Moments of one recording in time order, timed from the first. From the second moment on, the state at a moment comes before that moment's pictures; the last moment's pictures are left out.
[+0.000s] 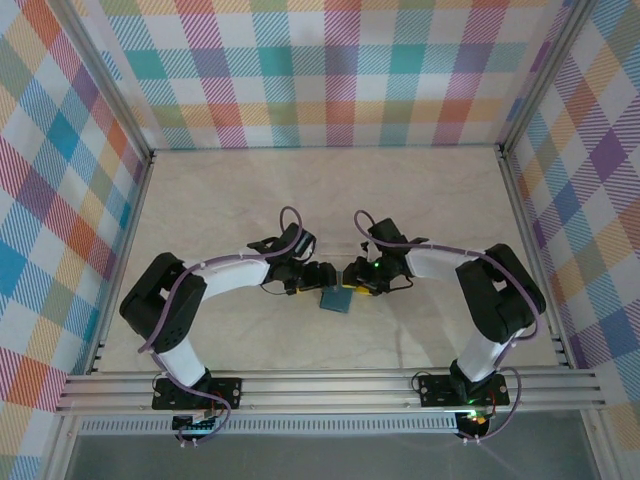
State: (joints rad) left arm -0.69 1.70 0.95 -0.33 0.29 -0.76; right arm 0.55 1.71 0.87 -0.32 -0.53 0.74
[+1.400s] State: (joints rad) left arm -0.85 1.76 1.10 -0.61 0.07 -0.60; right arm 0.58 1.74 0.86 -0.26 -0.64 0.70
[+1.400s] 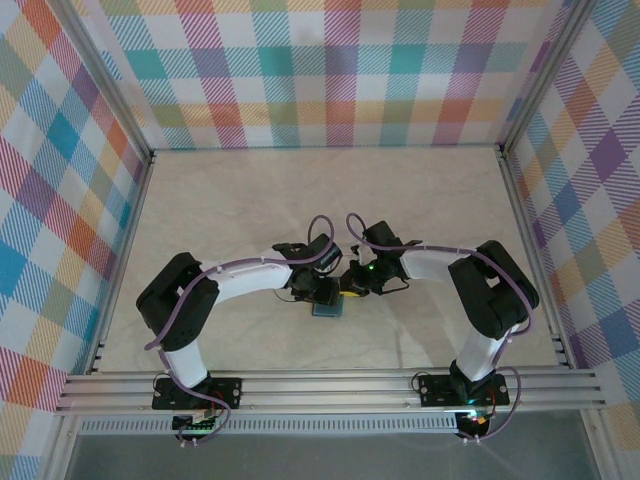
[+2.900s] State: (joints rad) left arm -0.85 1.56 0.92 -0.59 0.01 -0.68; right arm 0.64 1.71 0.97 -0.61 -0.46 0.59
